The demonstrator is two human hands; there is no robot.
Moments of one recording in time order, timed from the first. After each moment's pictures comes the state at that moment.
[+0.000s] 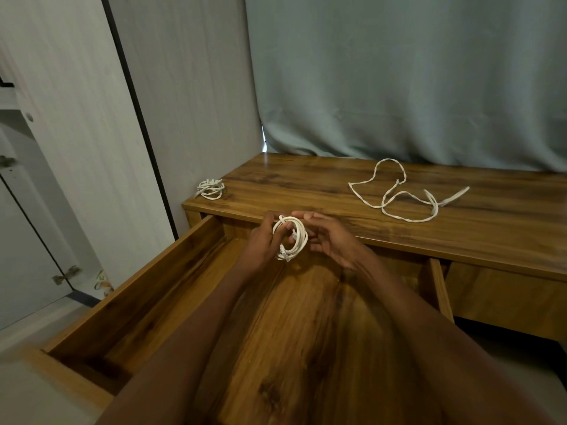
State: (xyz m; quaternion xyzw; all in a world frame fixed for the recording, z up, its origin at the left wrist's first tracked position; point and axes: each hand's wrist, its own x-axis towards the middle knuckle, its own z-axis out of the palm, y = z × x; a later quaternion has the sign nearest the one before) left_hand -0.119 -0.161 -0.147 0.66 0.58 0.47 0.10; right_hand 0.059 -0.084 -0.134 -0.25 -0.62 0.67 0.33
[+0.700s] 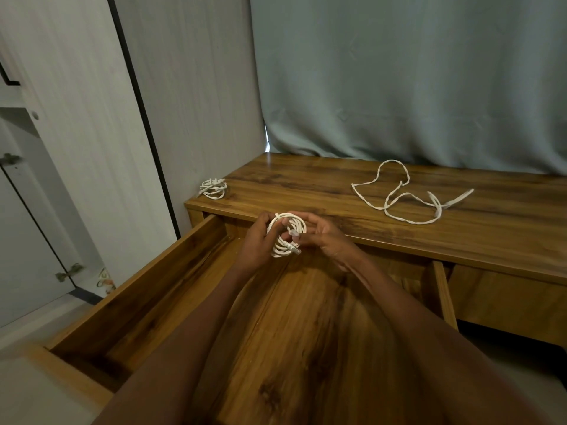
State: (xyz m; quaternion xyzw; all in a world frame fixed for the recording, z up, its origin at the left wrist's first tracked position) left_hand -0.128 -0.156 -0.150 0.59 0.57 0.55 0.17; right_hand 0.049 -0.092 -0.139 -0.20 -0.67 0.63 0.33
